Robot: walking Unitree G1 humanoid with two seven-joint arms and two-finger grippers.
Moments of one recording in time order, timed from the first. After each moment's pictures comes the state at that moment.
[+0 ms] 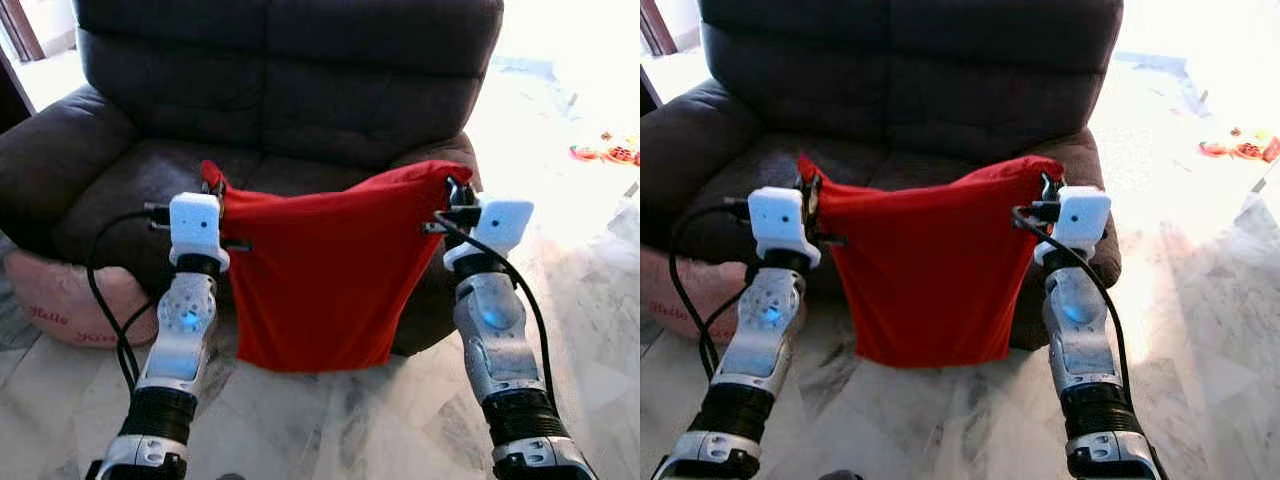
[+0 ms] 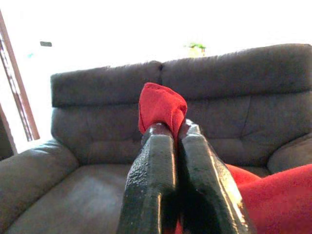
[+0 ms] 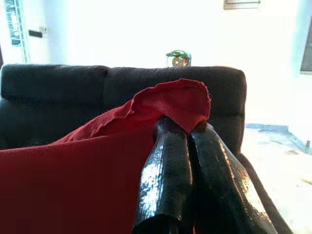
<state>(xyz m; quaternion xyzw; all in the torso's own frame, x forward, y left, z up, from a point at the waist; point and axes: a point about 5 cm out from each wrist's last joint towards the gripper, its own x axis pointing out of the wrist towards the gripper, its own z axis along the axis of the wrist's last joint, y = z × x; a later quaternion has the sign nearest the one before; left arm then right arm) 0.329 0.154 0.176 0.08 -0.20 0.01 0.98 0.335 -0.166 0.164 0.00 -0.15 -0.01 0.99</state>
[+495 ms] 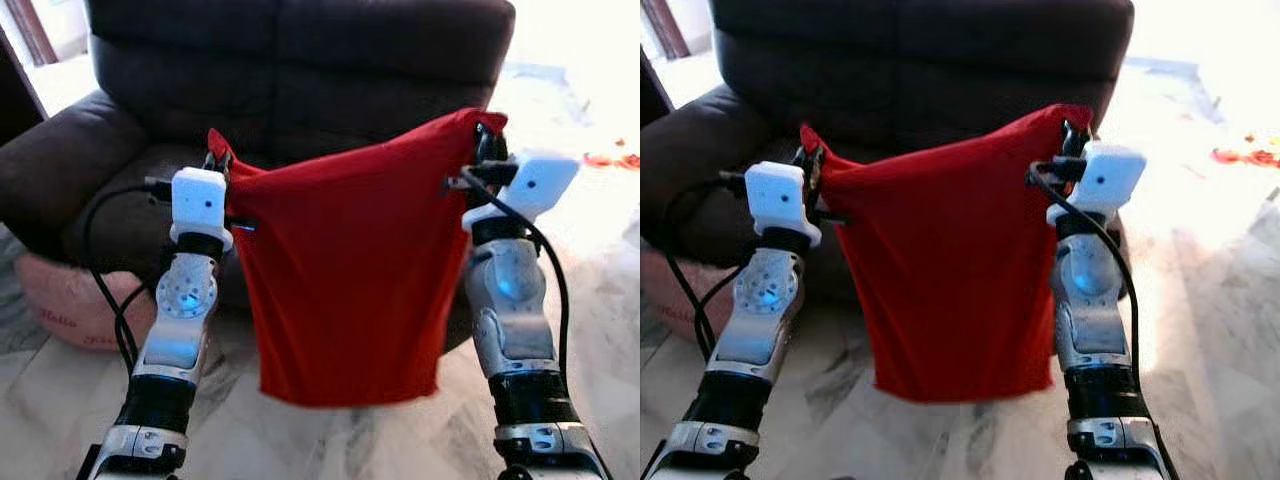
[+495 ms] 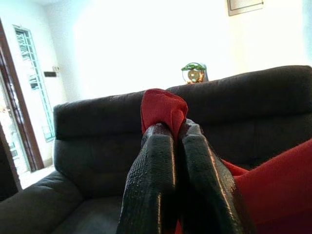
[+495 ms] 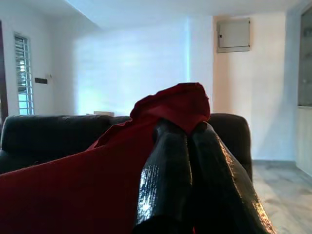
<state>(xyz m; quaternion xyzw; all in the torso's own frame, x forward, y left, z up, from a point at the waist) 0.328 0.146 0.208 0.10 -0.25 -0.01 0.96 0.335 -0.168 0.218 0.01 -0.24 -0.02 0.97</state>
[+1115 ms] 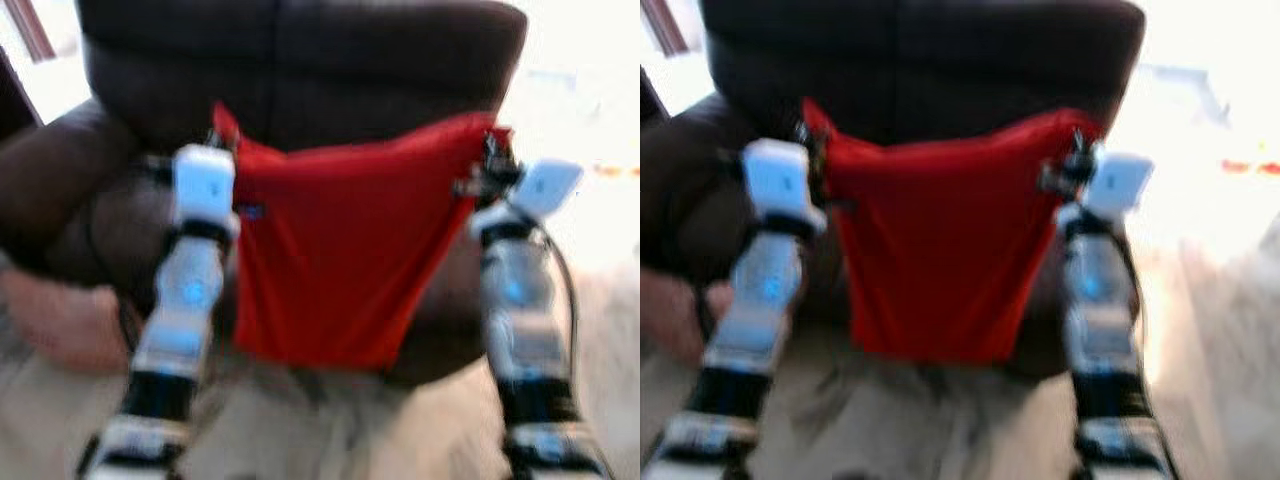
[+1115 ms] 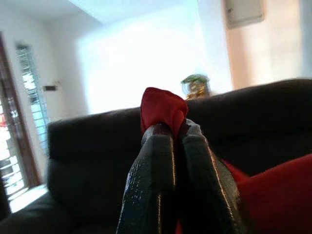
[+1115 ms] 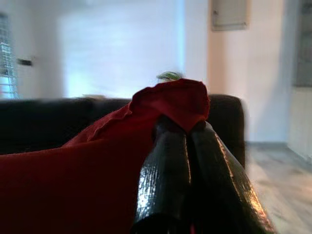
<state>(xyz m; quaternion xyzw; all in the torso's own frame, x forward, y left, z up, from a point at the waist) 0.327 0.151 0.225 0.12 -0.27 -0.01 0.96 0.338 -0.161 0.218 0.03 -0.21 -0.02 0.98</state>
